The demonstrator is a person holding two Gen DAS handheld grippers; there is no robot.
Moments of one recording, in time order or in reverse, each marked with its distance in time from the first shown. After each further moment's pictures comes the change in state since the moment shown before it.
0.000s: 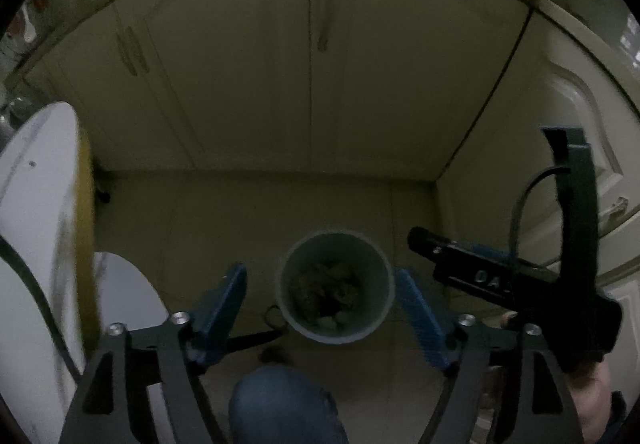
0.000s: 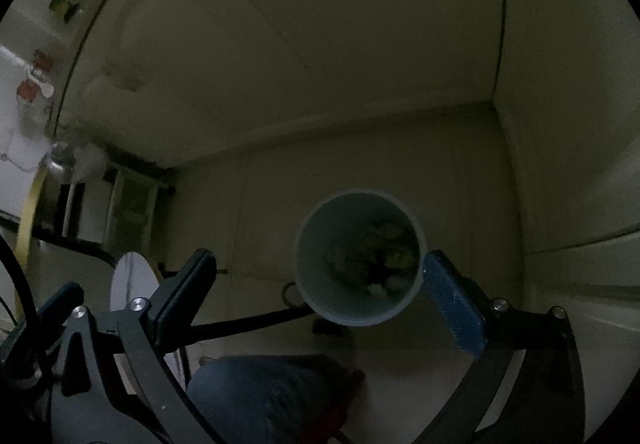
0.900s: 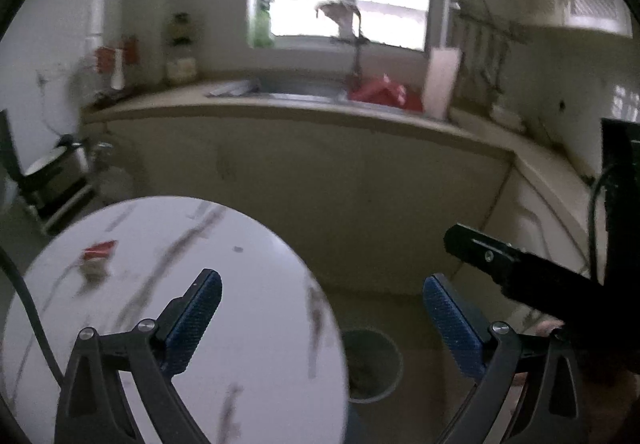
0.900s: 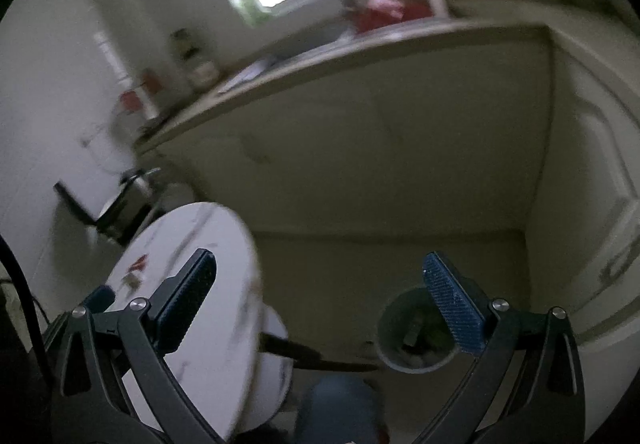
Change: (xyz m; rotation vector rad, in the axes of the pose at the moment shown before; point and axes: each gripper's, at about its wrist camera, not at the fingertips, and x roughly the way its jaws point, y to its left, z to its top) left arm -0.241 0.098 -0.122 -0.155 -0.475 0.037; right arm -0.208 0.192 -0.054 -0.279 -0.384 0.125
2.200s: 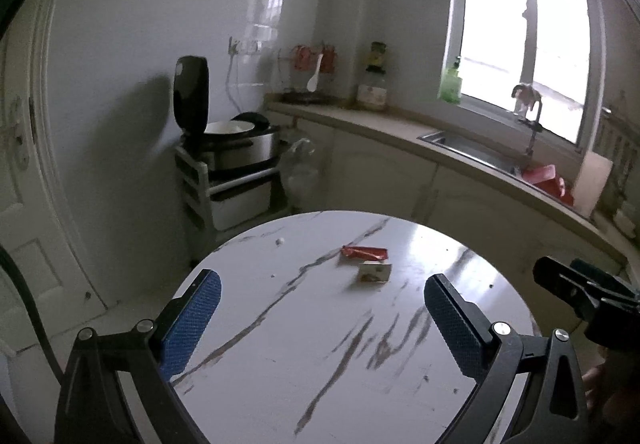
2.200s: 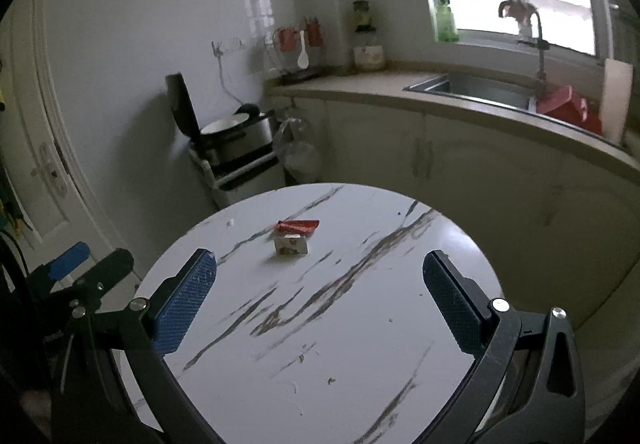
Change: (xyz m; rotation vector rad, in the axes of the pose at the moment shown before) left arm -0.180 0.171 -0.081 -0.308 -0.126 0.395; right arm 0.030 0.295 -0.069 -0.467 0.009 0.195
